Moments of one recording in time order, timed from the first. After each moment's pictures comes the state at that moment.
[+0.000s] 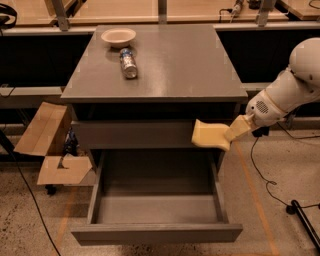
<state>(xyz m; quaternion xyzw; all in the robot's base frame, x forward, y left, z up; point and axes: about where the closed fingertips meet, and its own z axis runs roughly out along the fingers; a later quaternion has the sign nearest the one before) 0.562 -0.220 0.776 -0.27 0.93 0.24 0.10</state>
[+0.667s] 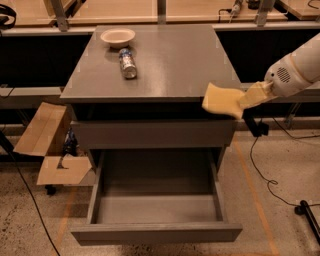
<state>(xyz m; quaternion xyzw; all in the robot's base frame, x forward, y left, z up) 0.590 -0.242 0.872 -0.24 0.93 0.20 0.21</state>
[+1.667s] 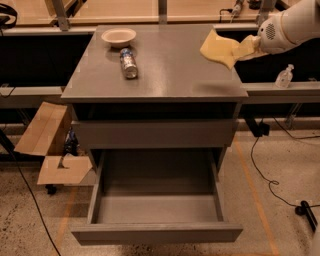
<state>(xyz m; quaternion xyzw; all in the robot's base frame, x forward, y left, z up) 0.711 -0.242 0.949 -0.15 0.91 0.16 0.35</state>
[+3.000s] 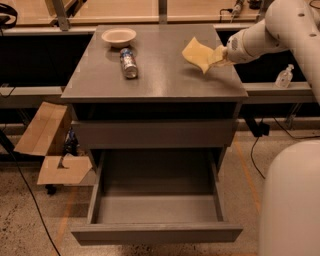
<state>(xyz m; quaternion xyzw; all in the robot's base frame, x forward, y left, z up) 0.799 -0.196 0.887 -0.10 0.90 0.21 0.36</state>
